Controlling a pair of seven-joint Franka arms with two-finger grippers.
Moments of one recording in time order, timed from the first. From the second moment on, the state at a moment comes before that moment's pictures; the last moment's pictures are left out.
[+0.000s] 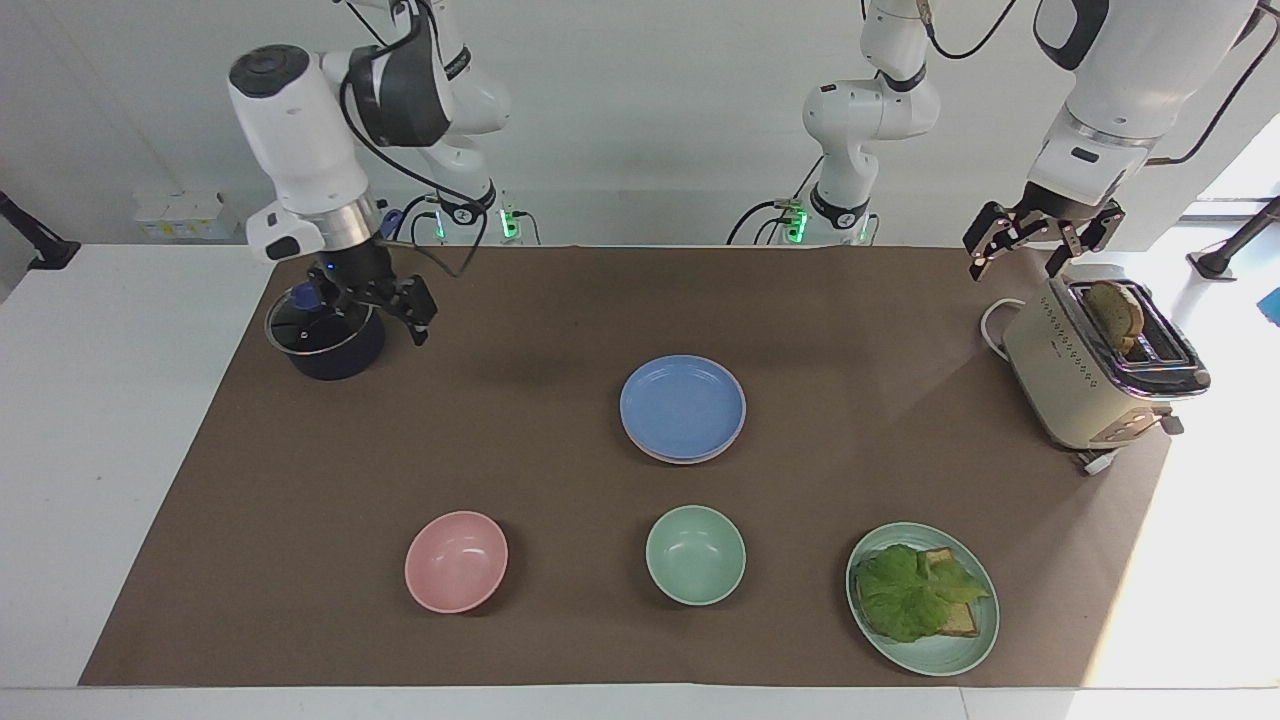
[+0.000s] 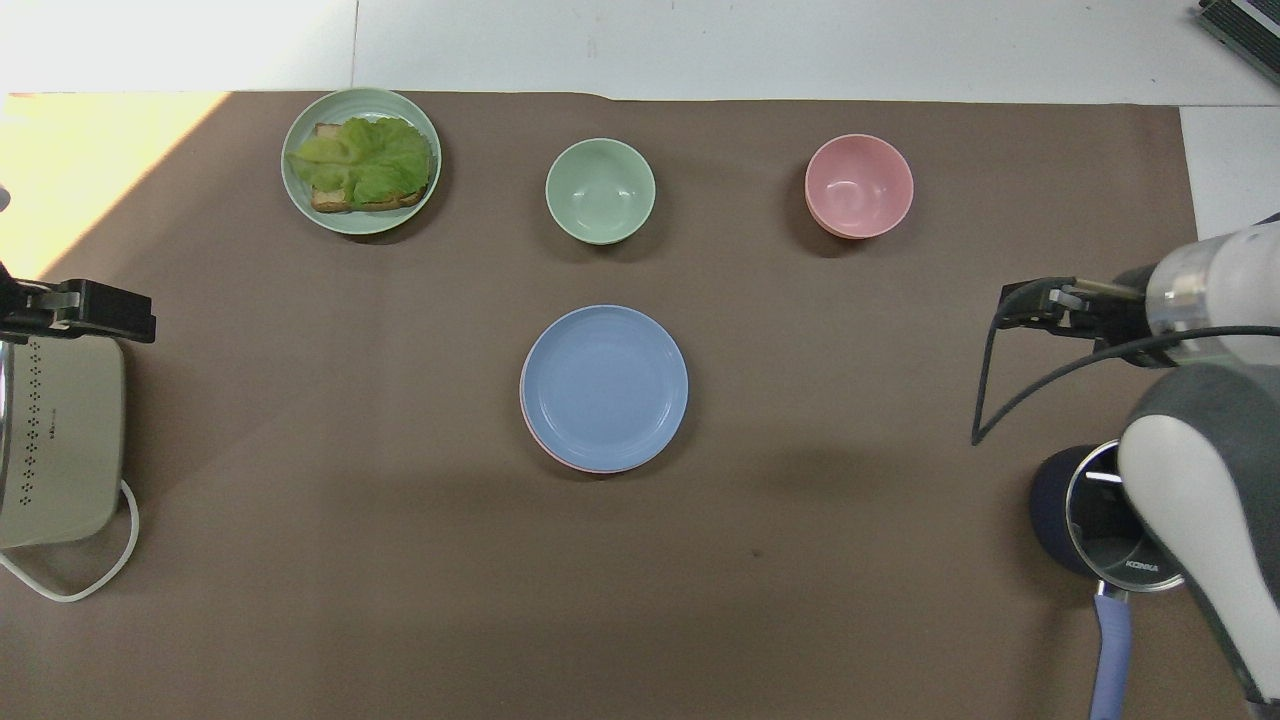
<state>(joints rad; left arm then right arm) 0.00 -0.04 -0.08 -1.60 0.03 1.59 -0.03 -0.04 -0.07 0.04 -1.83 0.02 1.85 0.31</state>
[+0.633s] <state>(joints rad) 0.00 -0.04 -0.08 -1.60 0.03 1.59 -0.03 -0.09 0.00 0.05 -1.53 -0.06 1.55 0.26</state>
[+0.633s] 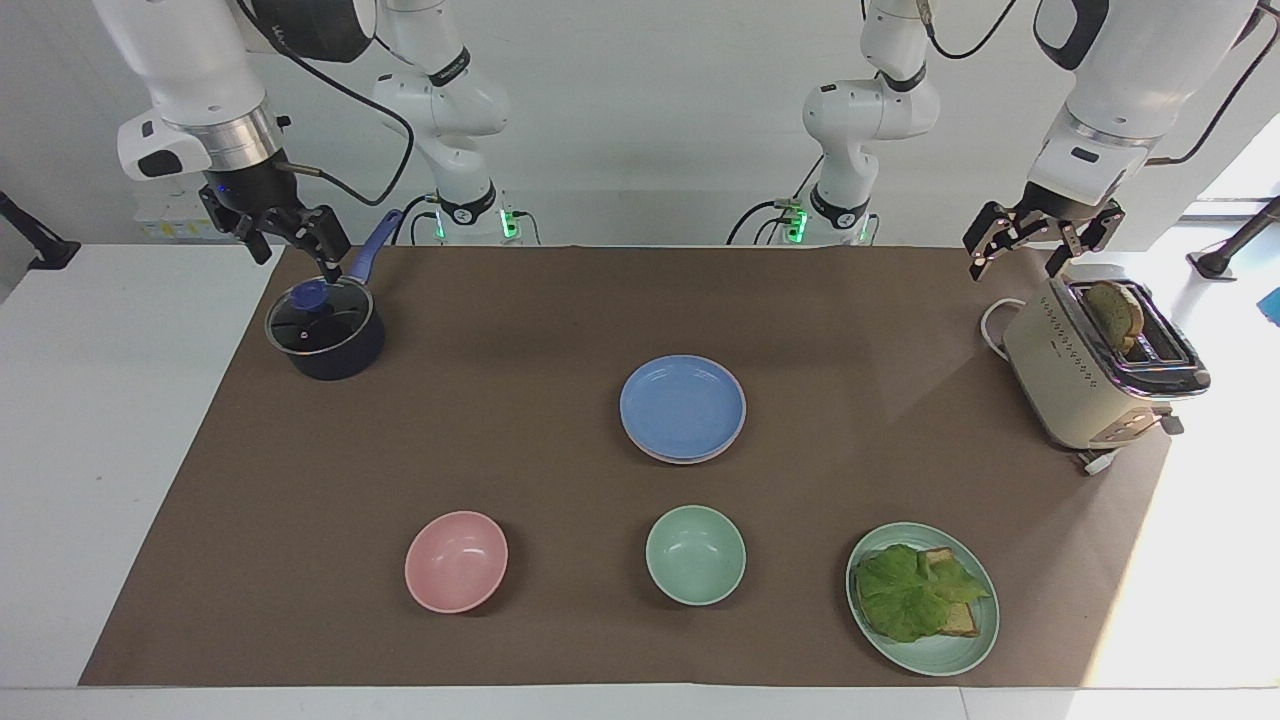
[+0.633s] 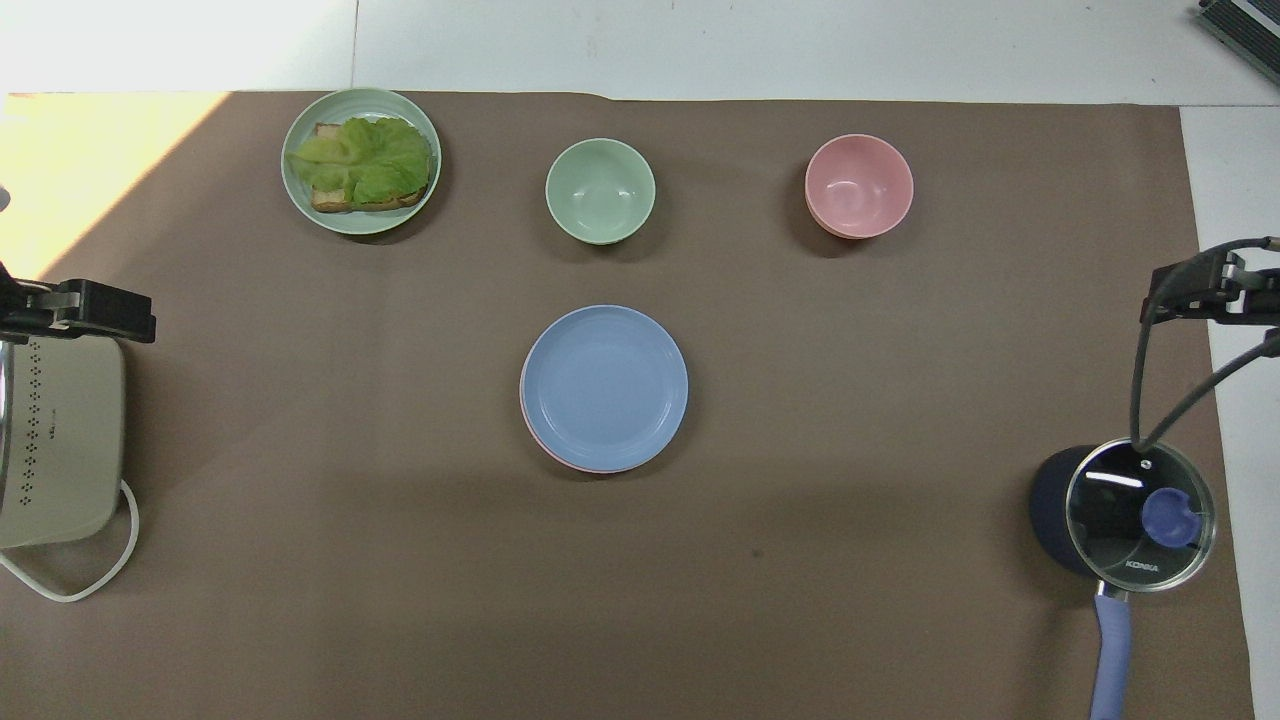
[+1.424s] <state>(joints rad) 0.00 -0.04 -0.08 -1.60 0.03 1.59 -0.03 -0.08 0.04 0.07 -1.49 -0.04 1.53 0.22</state>
